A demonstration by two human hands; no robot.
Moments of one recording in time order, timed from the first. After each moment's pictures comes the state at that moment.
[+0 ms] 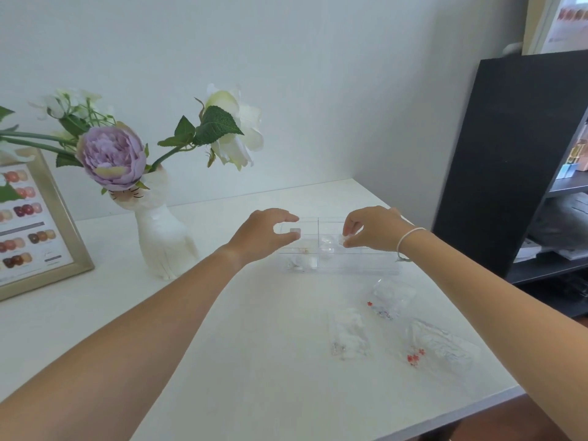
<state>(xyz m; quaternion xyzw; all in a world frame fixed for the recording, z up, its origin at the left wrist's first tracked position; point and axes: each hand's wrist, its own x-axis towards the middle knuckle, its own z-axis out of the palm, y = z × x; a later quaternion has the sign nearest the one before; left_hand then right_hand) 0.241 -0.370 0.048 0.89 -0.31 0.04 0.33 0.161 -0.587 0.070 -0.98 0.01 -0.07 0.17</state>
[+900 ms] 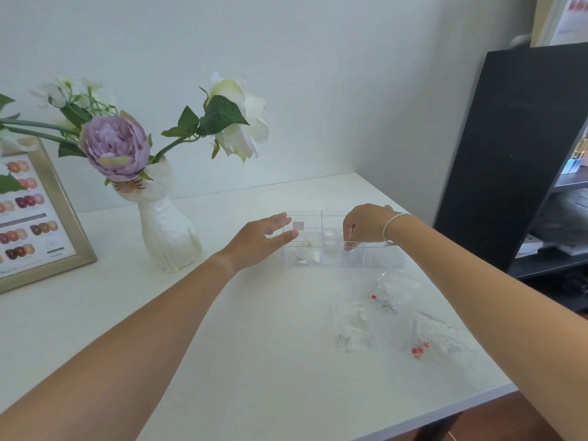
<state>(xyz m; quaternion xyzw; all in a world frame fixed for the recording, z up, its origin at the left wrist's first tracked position) 0.246 -0.351 0.021 0.87 -0.29 -0.04 0.40 0.181 -0.576 0.070 -1.00 0.02 0.04 0.06</state>
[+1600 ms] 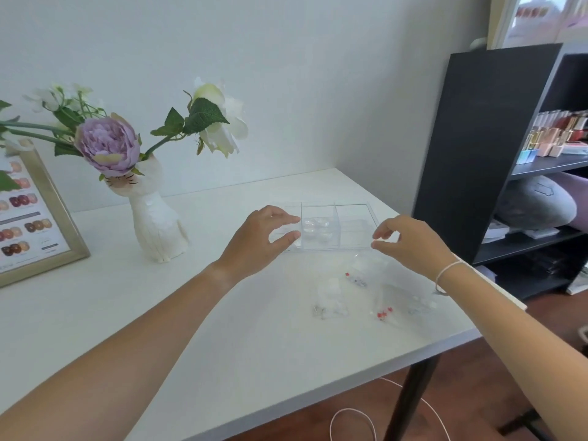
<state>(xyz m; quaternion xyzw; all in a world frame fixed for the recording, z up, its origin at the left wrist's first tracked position) 0.173 -0.366 0.035 0.85 -0.38 0.12 0.36 0.066 -0.620 0.035 -0.95 0.10 -0.19 0.23</state>
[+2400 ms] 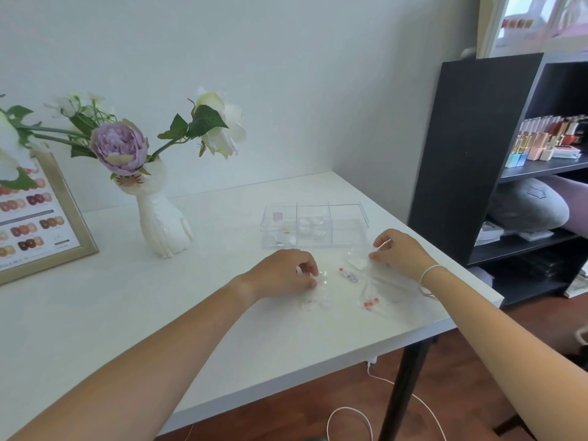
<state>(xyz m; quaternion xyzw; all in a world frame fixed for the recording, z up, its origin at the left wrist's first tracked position) 0.125 -0.388 0.018 0.88 -0.39 -0.10 0.26 0.056 -0.620 0.019 -0.89 0.19 -0.11 0.41</state>
